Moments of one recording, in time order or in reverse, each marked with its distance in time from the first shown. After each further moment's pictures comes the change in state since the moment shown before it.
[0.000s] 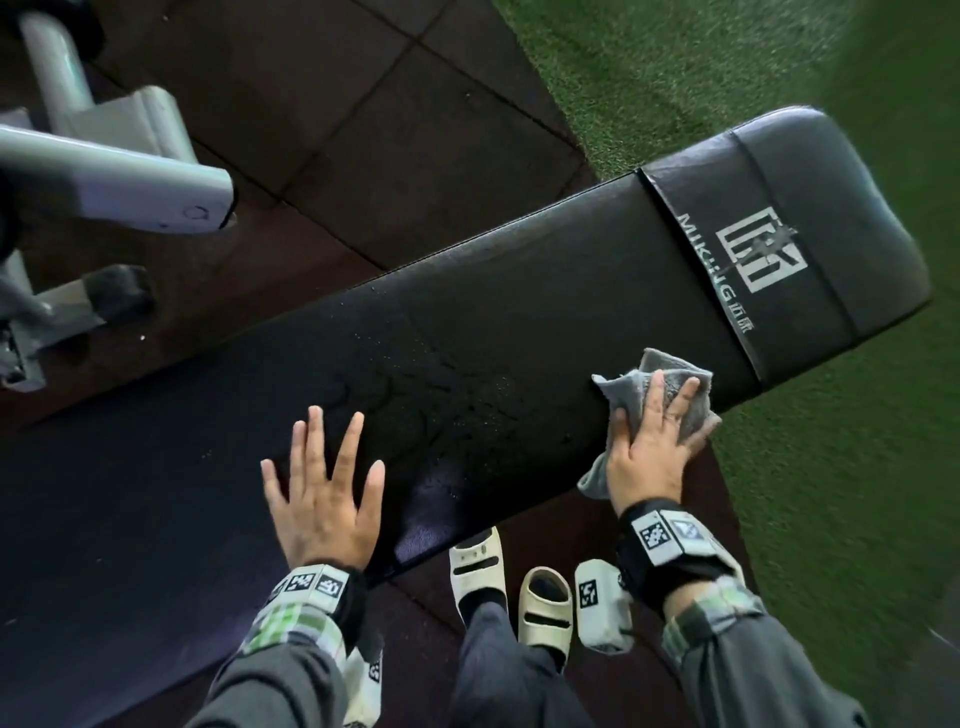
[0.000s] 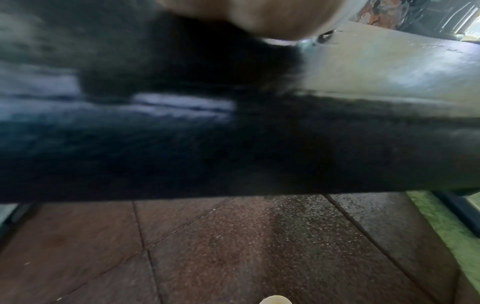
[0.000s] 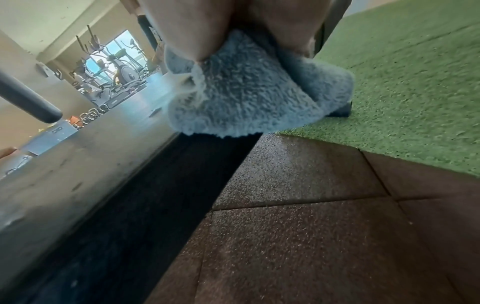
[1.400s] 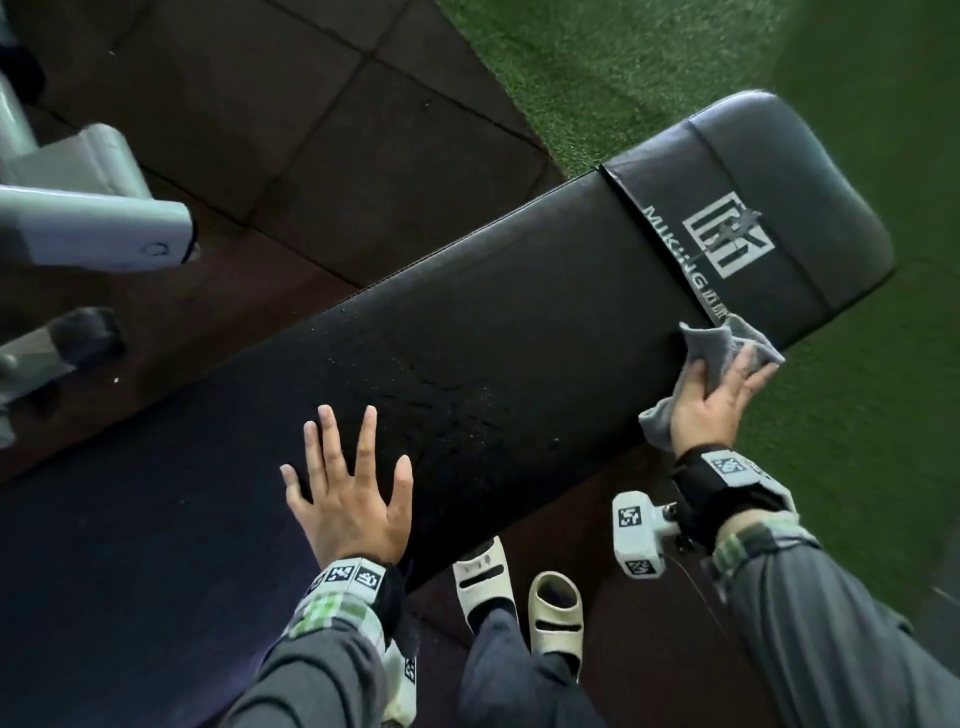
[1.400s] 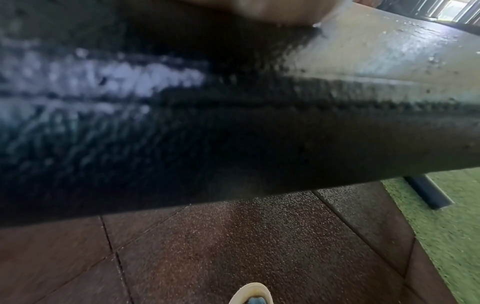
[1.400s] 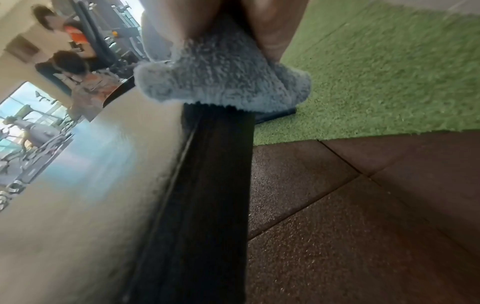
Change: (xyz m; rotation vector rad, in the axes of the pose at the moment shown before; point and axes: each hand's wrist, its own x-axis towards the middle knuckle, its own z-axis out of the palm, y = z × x) left_hand 0.020 0.041 0.010 -0.024 0.017 -0.002; right_hand 0.064 0.042 -0.022 0.483 0.341 0.197
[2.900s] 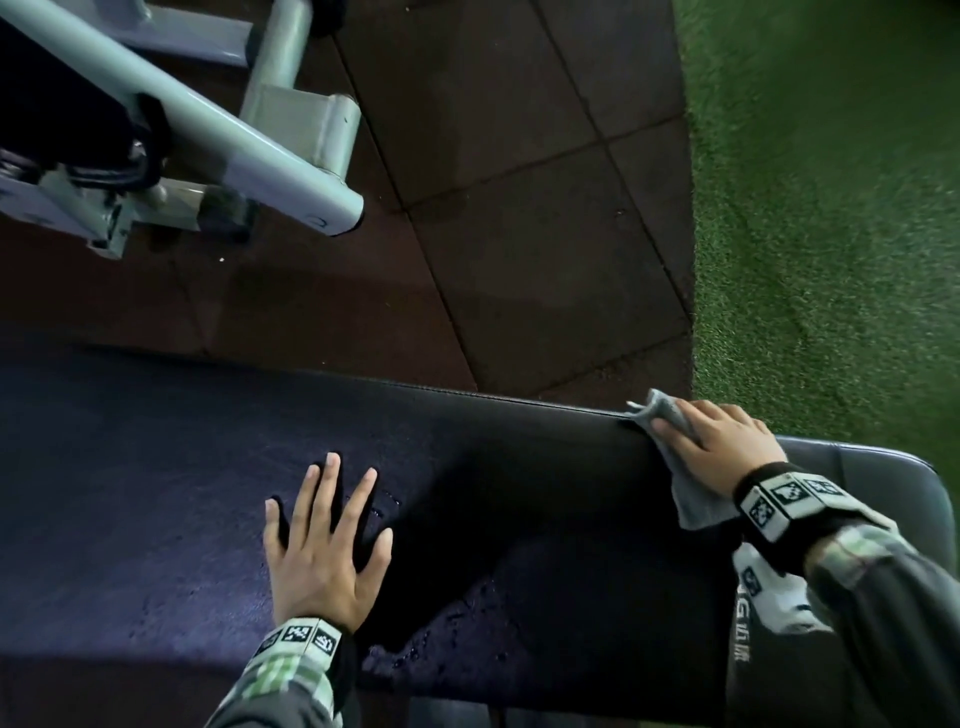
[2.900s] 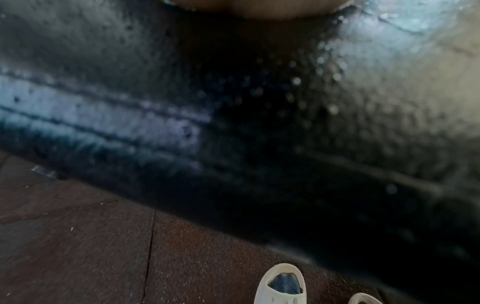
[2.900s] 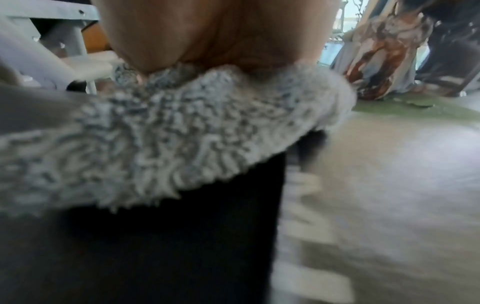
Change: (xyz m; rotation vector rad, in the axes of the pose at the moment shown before) left_hand 0.024 0.049 -0.008 -0.043 0.050 -0.376; right_hand 0.162 -0.225 0.105 -1.187 -0.905 -0.944
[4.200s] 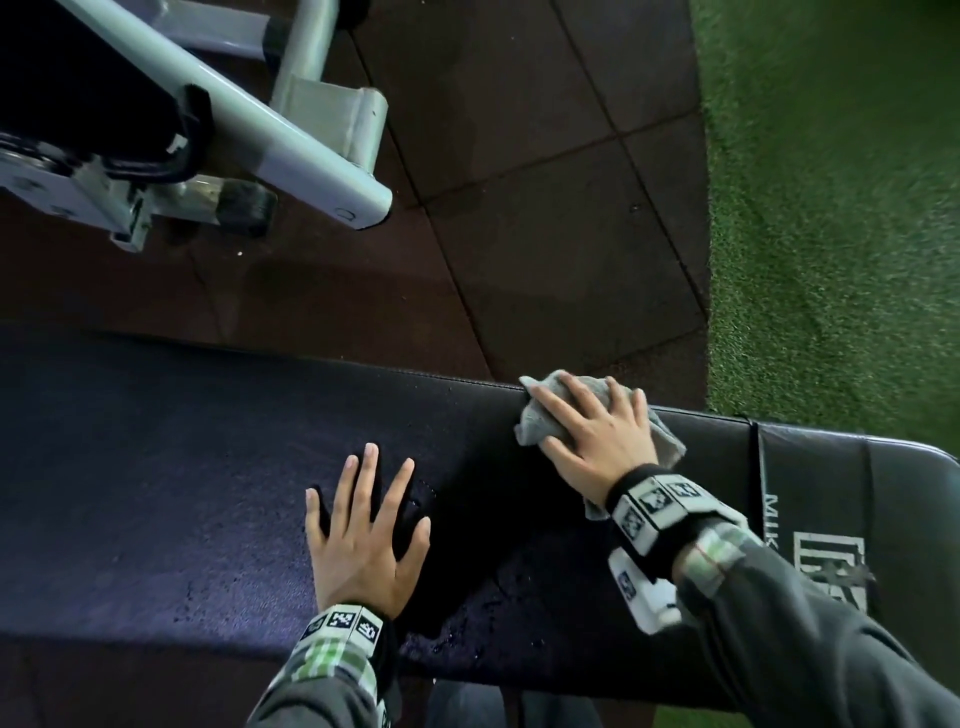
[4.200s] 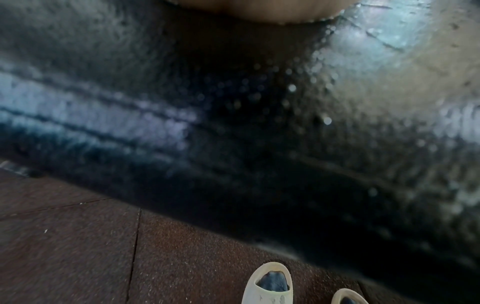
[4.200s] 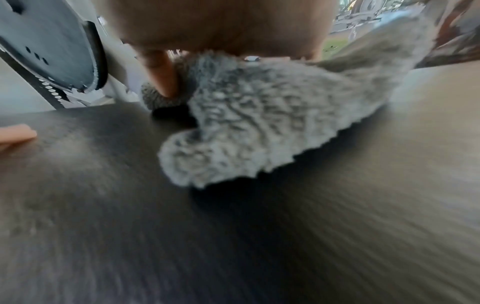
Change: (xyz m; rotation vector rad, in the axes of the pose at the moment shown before) left_hand 0.001 -0.003 -0.001 -0.003 -0.077 -0.013; right_hand -0.020 -0.145 0.024 -0.023 0.118 -0.263
